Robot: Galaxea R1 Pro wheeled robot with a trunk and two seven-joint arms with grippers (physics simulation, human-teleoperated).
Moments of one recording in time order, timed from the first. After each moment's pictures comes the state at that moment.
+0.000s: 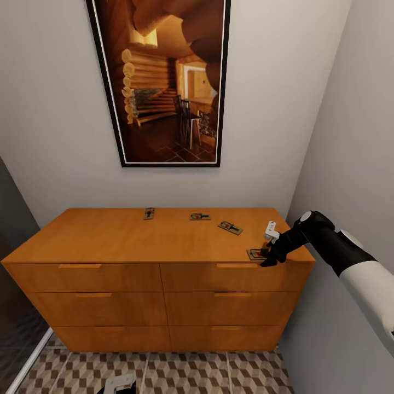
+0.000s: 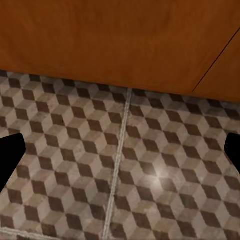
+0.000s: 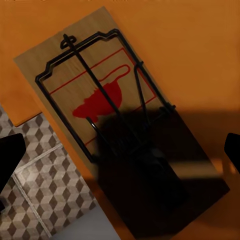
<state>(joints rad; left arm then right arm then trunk) -0.32 -0.02 0.11 -0.22 0.00 -0.35 0.10 -1.07 -0.36 0.41 -0.86 0.51 0.54 1.30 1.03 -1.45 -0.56</state>
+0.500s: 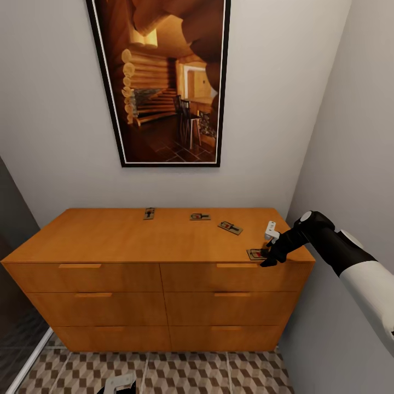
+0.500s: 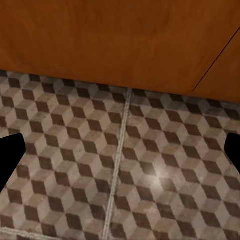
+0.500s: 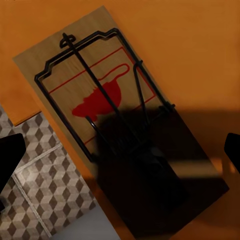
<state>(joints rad) -0.32 -0.02 0.11 -0.22 0.00 -0.35 0.10 -1.07 -0.36 0.41 -0.86 0.51 0.54 1.30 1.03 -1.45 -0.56</state>
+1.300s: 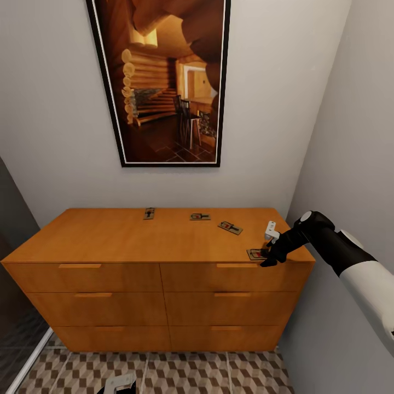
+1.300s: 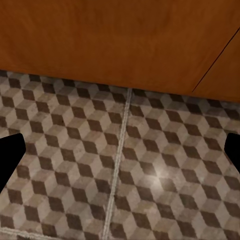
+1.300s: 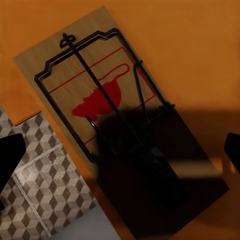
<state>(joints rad) -0.32 -0.03 0.11 -0.22 0.00 -0.35 0.10 -1.07 -0.36 0.41 -0.86 0.51 0.54 1.30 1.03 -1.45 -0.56</state>
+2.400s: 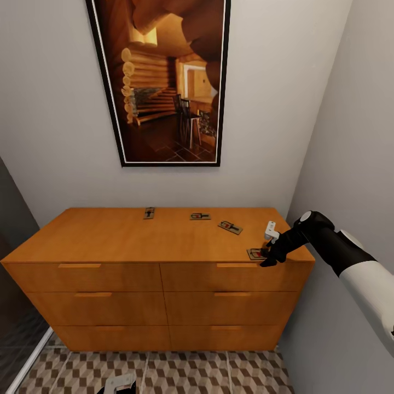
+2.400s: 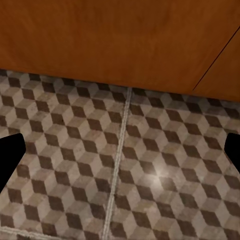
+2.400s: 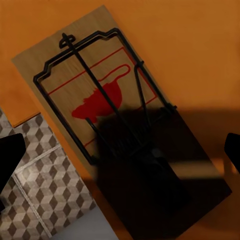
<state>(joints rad) -0.32 -0.03 0.11 -0.22 0.00 -0.35 0.10 -1.07 -0.36 0.41 -0.86 0.51 0.54 1.29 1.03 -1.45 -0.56</state>
